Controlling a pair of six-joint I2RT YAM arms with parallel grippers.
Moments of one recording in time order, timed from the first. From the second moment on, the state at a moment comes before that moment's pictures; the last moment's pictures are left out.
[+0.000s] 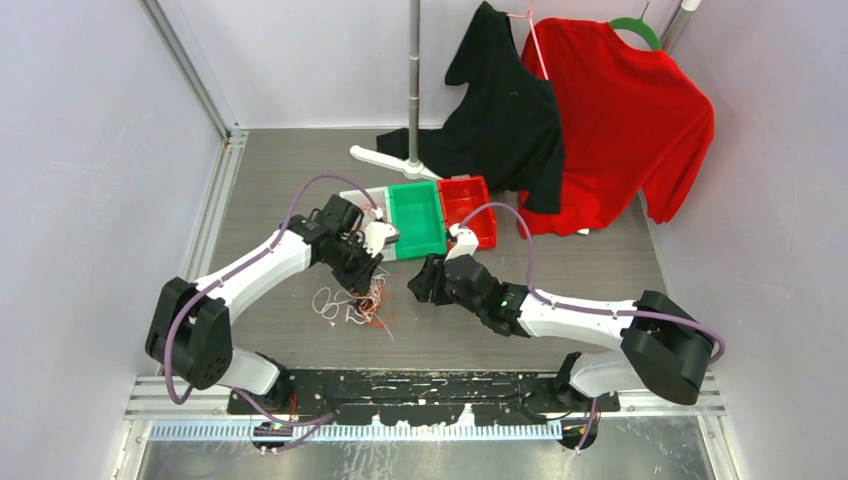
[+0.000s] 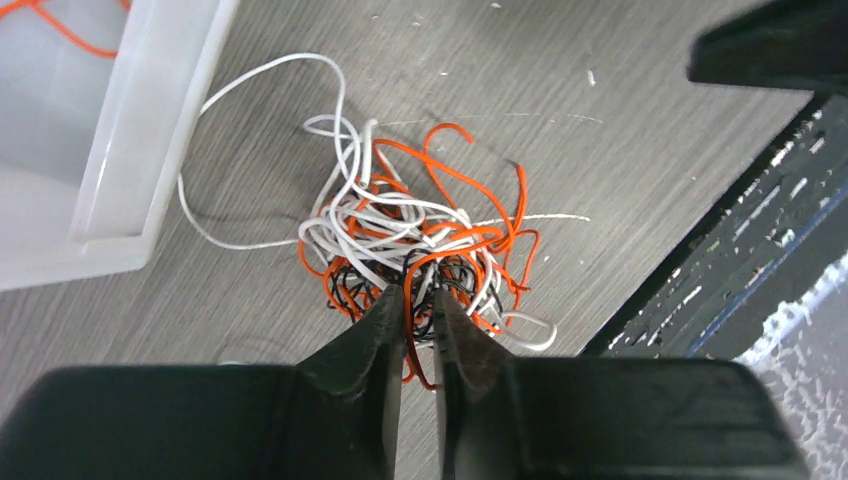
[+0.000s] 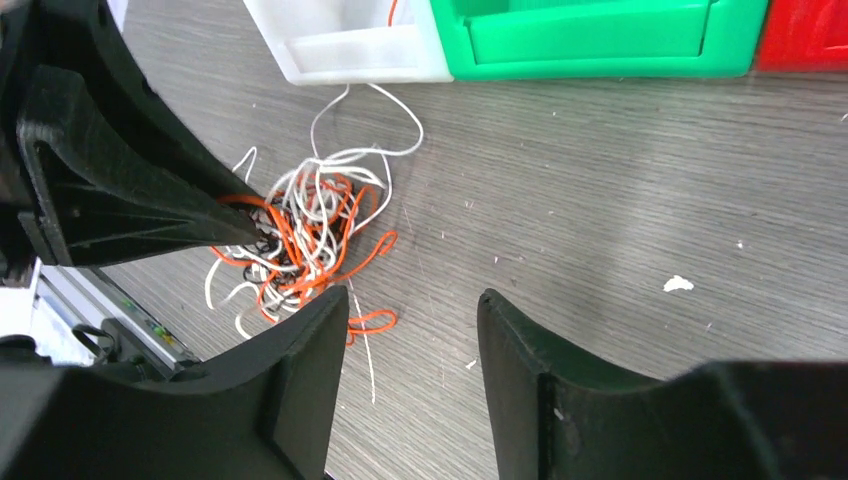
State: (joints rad) left arm -0.52 1.43 0.99 -0.75 0.34 0.30; right arm 0.98 1.31 0.59 0.21 0.23 0.79
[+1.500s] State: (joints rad) left arm -0.52 1.03 1.16 -1.02 0.63 0.34; right arm 0.93 1.47 0.58 0.70 -0.17 1.12
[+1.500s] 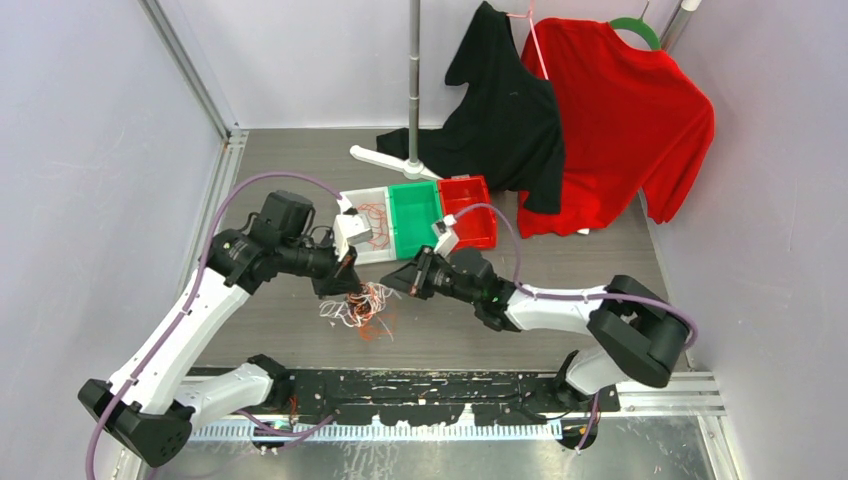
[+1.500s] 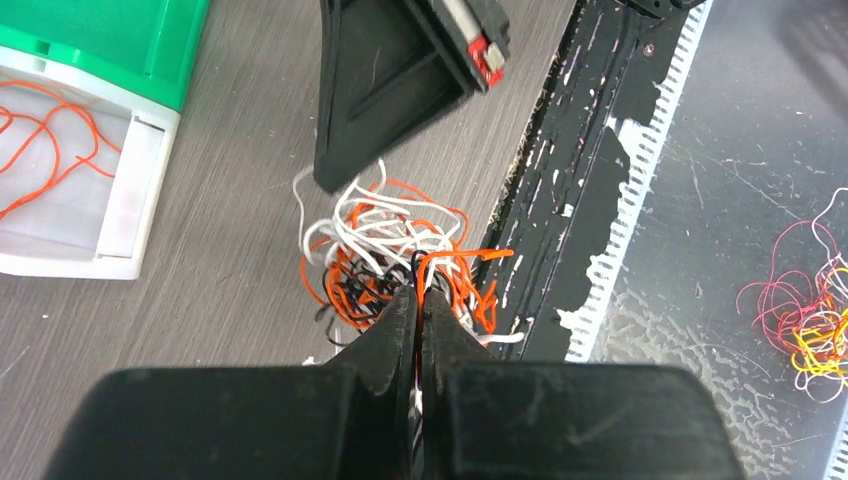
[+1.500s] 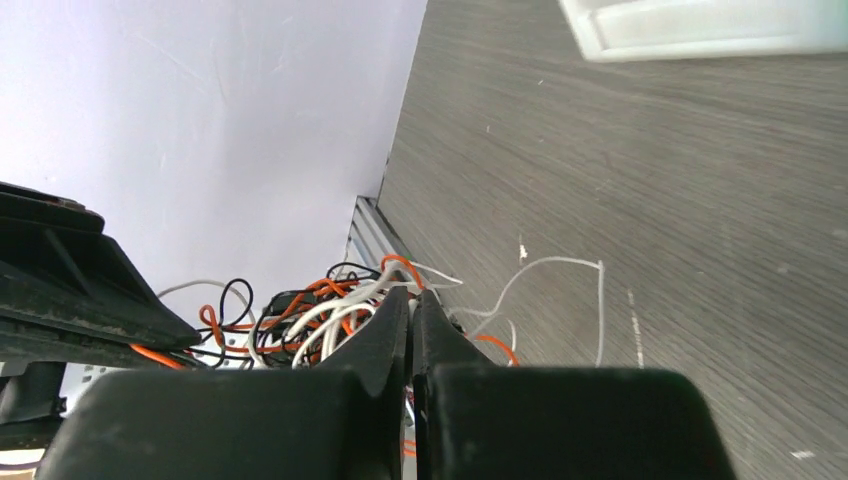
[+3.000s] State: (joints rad) left arm -0.52 0.55 0.41 -0.93 0.00 1.11; right arm 0.59 0.72 1.23 -0.45 0.44 0.47
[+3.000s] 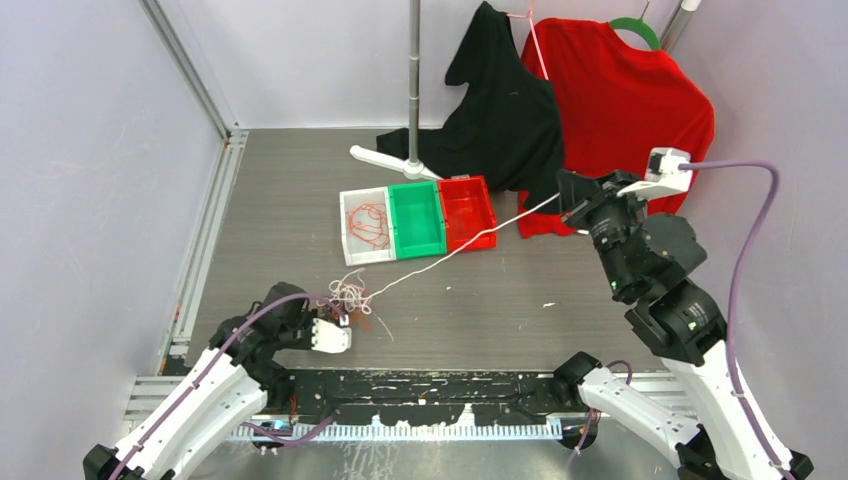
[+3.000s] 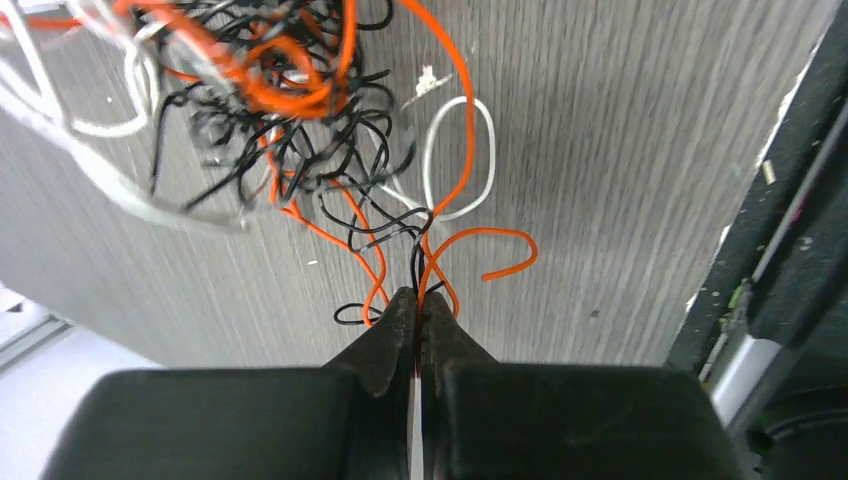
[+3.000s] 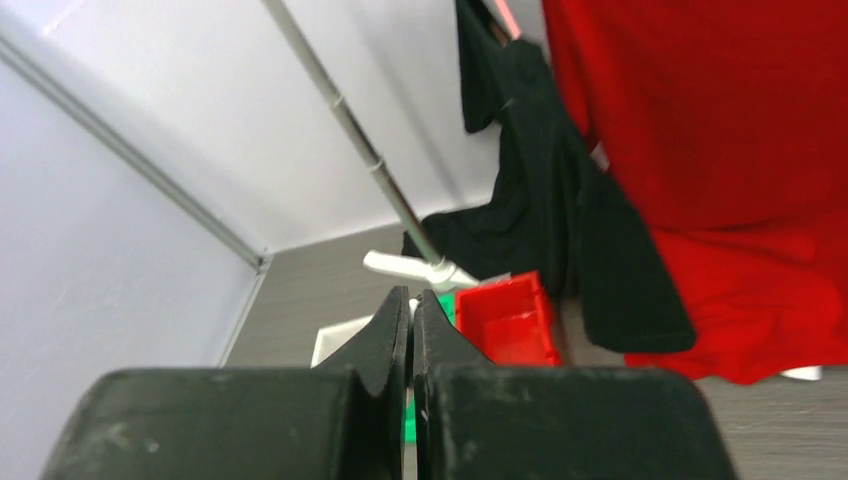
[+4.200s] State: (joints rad) left arm -0.52 0.83 1.10 -1.09 0.43 0.72; right arm 0.58 1.01 1.43 -0.39 -0.03 0.69
